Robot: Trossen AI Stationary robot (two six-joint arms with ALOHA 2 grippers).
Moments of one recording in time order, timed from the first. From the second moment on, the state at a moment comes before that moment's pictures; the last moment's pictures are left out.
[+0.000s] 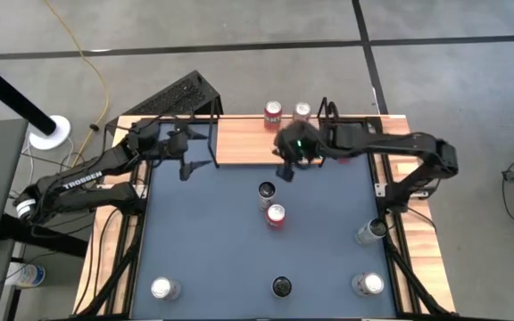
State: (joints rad) left arm 0.60 0.80 0.57 -0.02 0.37 0.33; right arm -0.12 1.51 1.41 -0.66 0.21 0.10
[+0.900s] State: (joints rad) left arm 0.10 0.80 0.45 0.37 0.22 0.20; right arm 0.42 1.33 0.99 -0.36 0.45 0.28
